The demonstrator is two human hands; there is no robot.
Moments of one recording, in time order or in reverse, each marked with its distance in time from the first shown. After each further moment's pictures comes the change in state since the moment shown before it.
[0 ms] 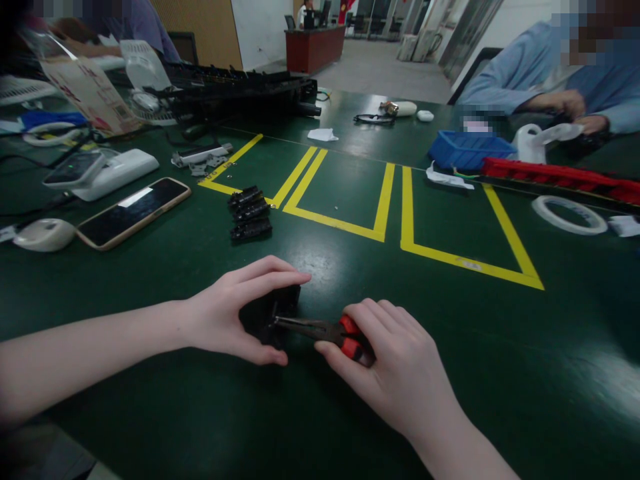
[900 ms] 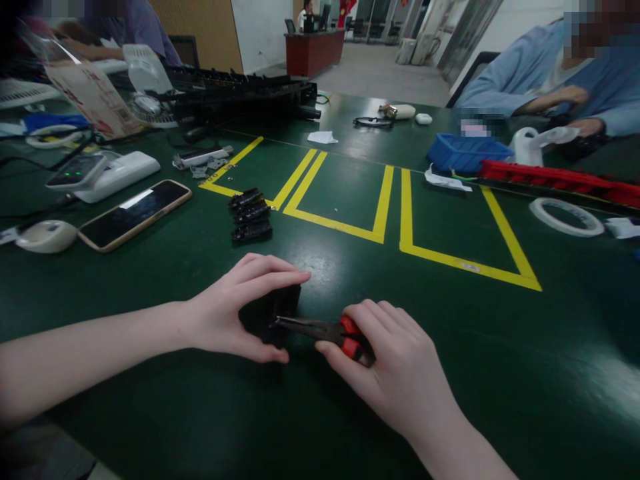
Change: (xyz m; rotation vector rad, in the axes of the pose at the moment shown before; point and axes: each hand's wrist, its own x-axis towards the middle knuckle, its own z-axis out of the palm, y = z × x) left_hand -0.001 0.002 -0.002 0.235 0.030 0.039; right_hand 0.000 0.000 0.001 0.003 -0.003 0.014
